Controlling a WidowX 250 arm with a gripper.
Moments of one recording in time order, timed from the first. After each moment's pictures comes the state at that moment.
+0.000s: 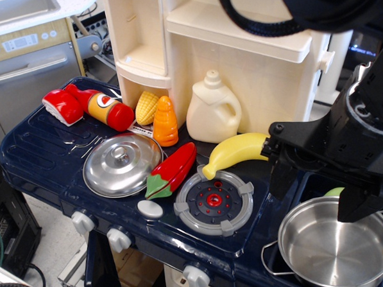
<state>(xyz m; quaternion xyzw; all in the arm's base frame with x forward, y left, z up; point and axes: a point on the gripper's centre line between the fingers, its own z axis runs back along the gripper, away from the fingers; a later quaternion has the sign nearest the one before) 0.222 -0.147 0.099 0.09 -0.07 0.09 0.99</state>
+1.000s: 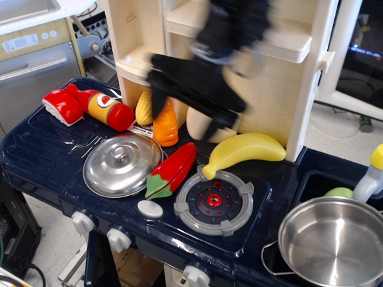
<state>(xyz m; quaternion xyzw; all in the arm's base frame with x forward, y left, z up) 0.266 0.010 0.086 0.15 -0.04 0.04 0.99</state>
